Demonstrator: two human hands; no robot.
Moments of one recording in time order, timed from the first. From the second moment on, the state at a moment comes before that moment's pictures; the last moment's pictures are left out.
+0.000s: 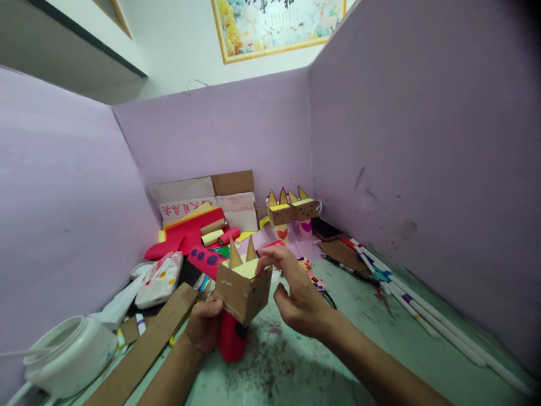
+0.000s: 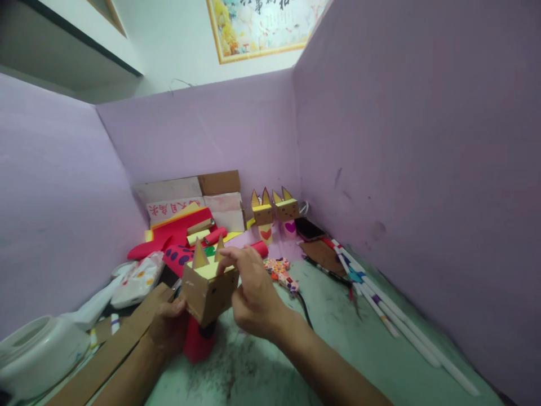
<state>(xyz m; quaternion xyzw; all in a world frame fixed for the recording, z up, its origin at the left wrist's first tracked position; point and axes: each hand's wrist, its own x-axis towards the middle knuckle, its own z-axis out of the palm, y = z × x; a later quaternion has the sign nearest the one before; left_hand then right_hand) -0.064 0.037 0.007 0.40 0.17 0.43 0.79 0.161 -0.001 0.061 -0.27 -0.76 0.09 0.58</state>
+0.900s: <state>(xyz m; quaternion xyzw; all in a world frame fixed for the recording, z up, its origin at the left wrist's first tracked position) -0.064 0.036 0.007 0.41 0.14 0.42 0.80 0.162 -0.004 0.063 -0.29 -0.74 0.05 0.61</state>
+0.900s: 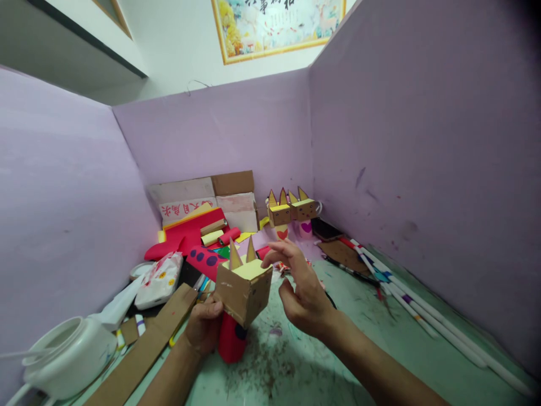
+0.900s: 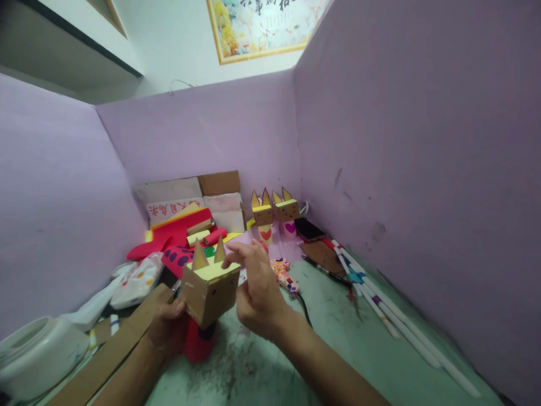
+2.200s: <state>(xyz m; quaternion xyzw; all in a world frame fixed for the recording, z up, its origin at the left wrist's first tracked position) -0.066 0.038 0.007 0.43 0.12 0.41 0.79 0.170 0.005 0.054 -0.31 -0.72 0.13 0.61</state>
